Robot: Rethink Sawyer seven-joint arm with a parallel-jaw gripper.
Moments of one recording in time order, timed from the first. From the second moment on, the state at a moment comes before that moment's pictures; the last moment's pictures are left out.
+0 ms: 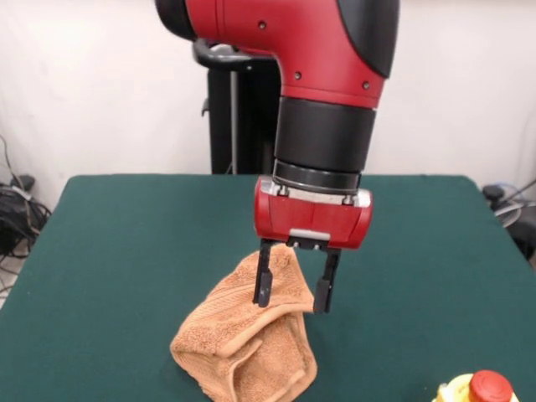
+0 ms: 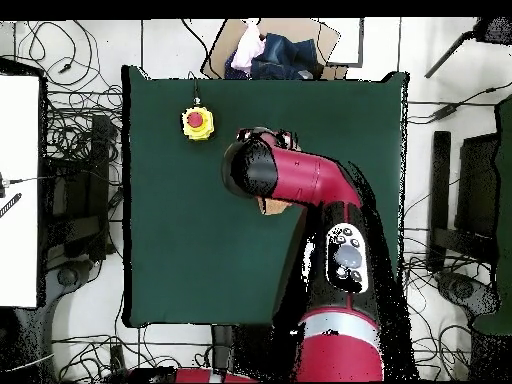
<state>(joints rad) -0.18 -0.57 -0.05 1.47 -0.01 0.29 1.57</state>
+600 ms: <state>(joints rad) -0.16 -0.54 -0.08 1.47 -0.01 0.24 1.57</state>
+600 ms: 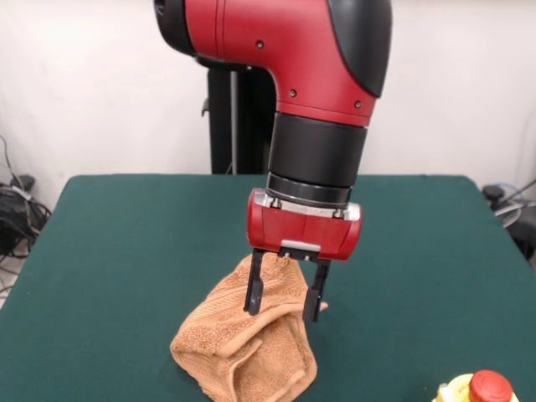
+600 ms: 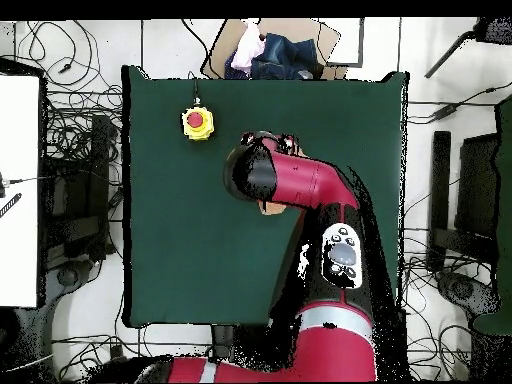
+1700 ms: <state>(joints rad) -0.16 -0.53 -0.08 1.47 -0.01 0.12 1.57</state>
